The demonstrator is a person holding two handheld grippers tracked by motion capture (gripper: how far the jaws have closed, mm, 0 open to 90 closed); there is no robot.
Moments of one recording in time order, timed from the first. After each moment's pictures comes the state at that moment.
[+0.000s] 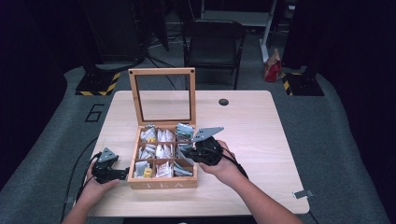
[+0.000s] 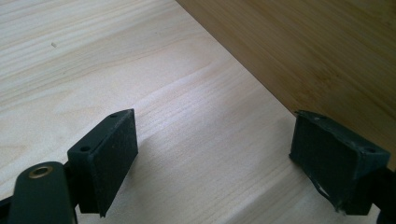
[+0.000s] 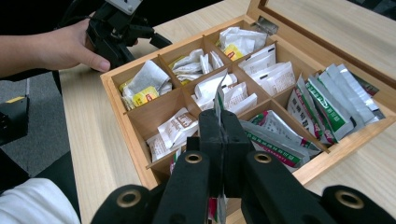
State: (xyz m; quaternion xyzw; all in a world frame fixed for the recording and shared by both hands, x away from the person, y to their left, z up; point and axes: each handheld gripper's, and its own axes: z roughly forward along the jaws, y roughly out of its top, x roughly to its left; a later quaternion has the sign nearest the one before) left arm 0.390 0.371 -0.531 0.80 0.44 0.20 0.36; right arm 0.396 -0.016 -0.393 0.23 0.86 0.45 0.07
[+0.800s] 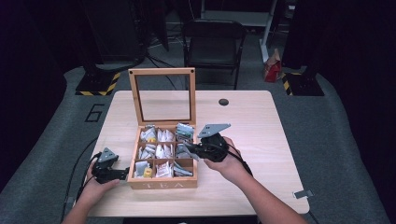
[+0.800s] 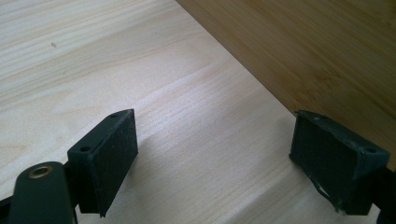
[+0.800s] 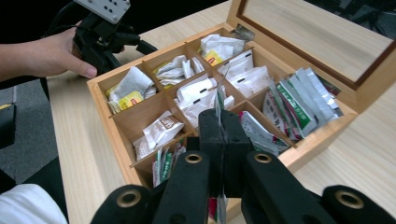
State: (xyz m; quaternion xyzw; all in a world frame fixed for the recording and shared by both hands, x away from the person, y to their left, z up) left arm 0.391 0.371 -0.531 0.80 0.44 0.20 0.36; right arm 0.400 -0.031 -0.384 0.25 0.85 0.45 0.08
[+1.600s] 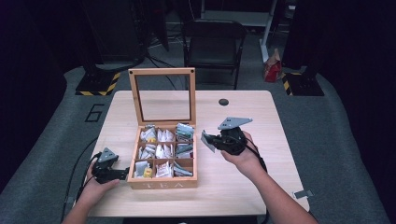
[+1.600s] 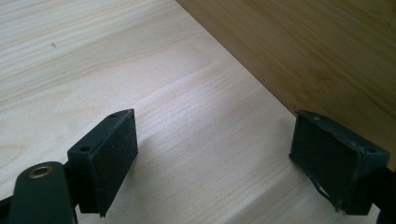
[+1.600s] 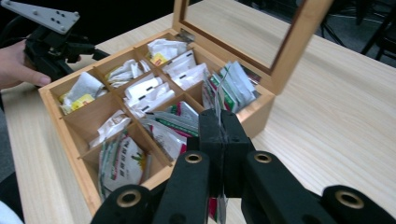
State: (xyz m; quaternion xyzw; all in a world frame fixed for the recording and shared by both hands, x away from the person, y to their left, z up) left arm 0.390 0.371 -0.531 0.80 0.44 0.20 0.36; right arm 0.415 -0.082 -0.378 0.30 0.83 0.46 0.13
